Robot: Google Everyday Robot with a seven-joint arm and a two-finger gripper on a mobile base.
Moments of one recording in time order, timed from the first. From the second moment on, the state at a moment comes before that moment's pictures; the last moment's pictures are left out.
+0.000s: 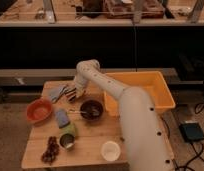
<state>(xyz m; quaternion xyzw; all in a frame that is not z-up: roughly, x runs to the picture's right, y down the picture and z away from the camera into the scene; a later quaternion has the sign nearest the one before) -0.162 0.012 0.956 -0.20 -0.29 -0.24 0.90</state>
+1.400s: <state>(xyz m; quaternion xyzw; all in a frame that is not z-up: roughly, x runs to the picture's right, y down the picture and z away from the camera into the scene) -0.108 0.045 0.936 -0.22 -0.26 -0.24 0.91</state>
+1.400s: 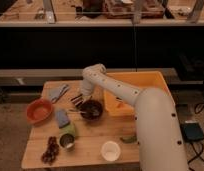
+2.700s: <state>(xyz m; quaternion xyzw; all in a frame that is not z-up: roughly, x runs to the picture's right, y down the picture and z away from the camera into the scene) -0.152 -0.012 0.978 -0.20 -0.24 -0.23 0.92</state>
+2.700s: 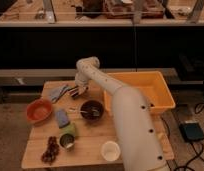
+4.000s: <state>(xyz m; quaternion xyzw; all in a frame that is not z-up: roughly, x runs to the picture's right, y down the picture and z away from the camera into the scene) -0.141 0.051 0.950 -0.18 -0.30 -0.21 0.91</state>
